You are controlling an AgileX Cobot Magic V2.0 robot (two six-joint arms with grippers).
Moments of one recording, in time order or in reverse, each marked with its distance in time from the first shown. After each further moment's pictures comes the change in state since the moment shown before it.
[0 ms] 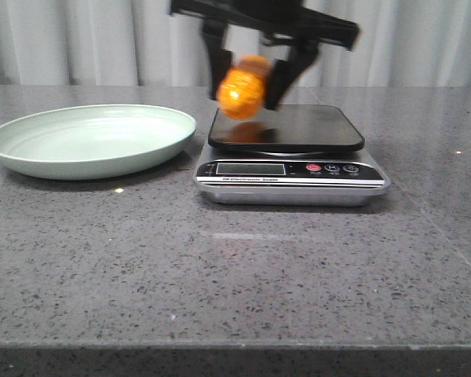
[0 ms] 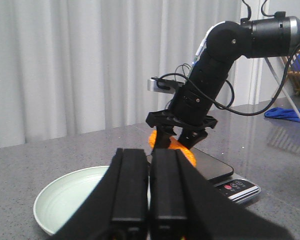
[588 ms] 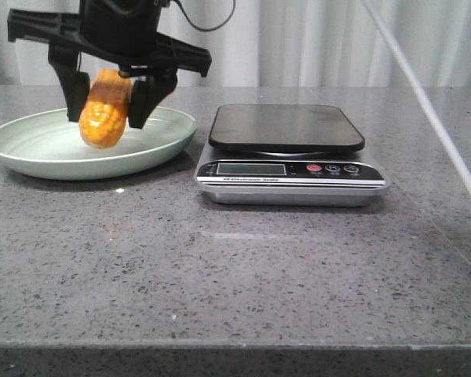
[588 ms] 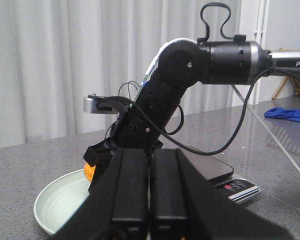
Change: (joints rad) left arm 0.000 0.000 0.000 0.000 0.000 0.000; right arm 0.155 0.291 -0.354 0.020 0.030 -0.093
